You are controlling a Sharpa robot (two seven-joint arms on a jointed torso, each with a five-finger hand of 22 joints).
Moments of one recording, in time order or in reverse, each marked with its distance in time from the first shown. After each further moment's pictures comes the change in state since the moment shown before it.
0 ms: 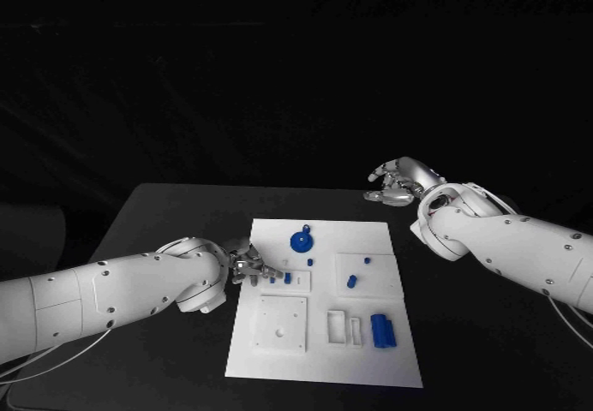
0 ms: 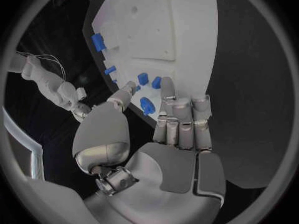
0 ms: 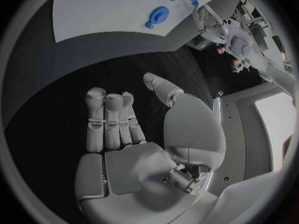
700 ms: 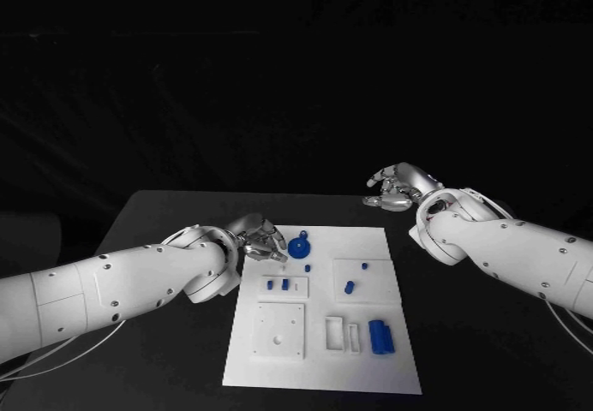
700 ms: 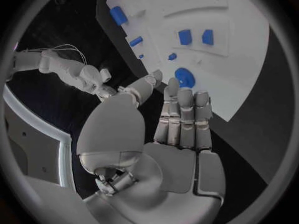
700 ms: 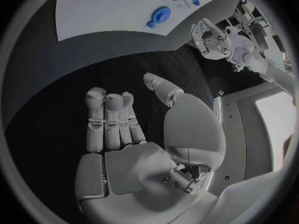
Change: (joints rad) left arm 0.021 0.056 0.054 -0.023 -0.036 -0.127 0.254; left_hand 0.345 0.107 0.091 -0.215 0.078 -0.042 0.042 0.023 0.010 -0.111 0.061 -0.179 -0.108 -0.121 0.058 -0.172 -0.069 -0.030 -0.102 0.031 -0.116 -0.036; right arm -0.001 -0.002 0.000 -0.013 0.014 0.000 0.015; right_hand 0.000 0.000 -0.001 0.001 0.000 -0.003 0.001 0.000 0.000 0.000 0.000 0.000 -0.001 0.000 0.000 0.000 -0.001 0.000 0.000 0.000 0.000 0.000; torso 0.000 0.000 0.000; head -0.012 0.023
